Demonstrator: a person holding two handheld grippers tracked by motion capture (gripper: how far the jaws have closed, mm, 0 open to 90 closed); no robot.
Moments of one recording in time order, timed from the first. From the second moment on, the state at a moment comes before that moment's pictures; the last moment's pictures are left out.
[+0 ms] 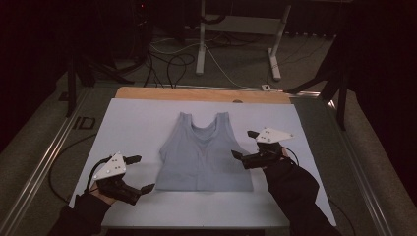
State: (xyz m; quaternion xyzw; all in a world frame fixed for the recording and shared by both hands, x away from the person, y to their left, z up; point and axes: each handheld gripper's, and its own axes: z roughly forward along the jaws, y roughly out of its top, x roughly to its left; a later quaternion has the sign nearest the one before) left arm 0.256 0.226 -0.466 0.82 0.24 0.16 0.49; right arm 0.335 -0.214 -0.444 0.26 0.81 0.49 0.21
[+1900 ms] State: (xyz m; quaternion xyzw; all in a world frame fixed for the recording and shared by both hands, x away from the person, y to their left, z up) left arm 0.275 0.176 -0.503 0.84 0.33 0.17 0.39; right arm 0.433 -0.074 -0.457 0.19 0.84 0.48 0.15
